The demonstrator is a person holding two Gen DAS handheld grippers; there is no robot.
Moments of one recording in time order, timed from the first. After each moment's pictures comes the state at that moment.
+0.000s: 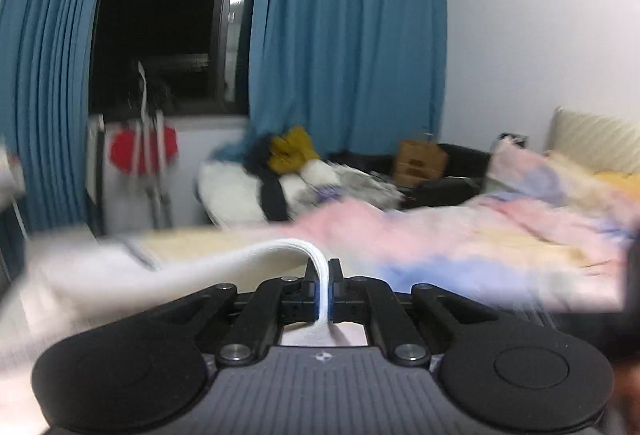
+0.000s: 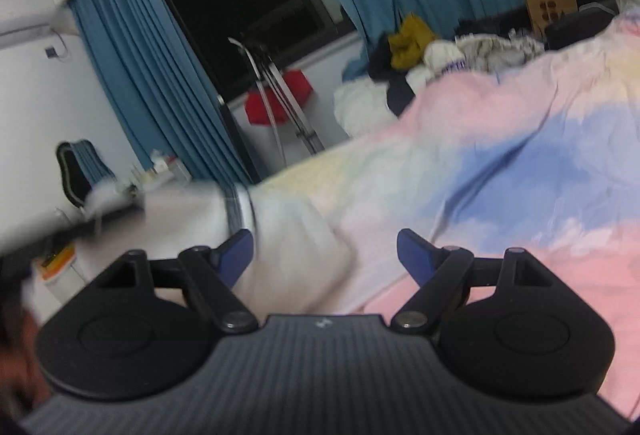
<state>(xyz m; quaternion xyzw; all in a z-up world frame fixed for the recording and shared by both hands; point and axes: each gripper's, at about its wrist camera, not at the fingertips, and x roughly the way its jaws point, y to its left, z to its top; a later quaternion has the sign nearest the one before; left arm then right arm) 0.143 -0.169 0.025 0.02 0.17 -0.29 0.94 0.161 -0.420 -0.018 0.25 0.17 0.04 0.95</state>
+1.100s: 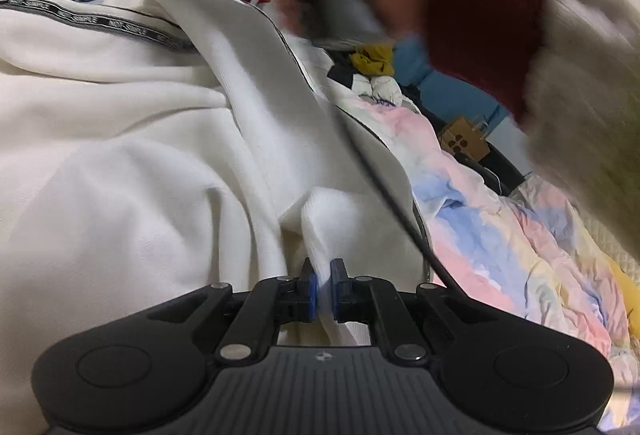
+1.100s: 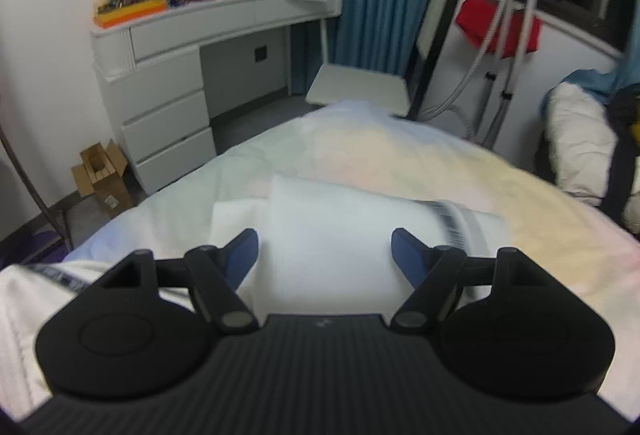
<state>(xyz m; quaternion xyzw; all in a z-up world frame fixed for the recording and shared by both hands) 0.197 -0.037 -0.144 -0.19 0.33 -0.23 0.89 0.466 -0.067 -0.003 -0.11 0.32 0.26 0.90</state>
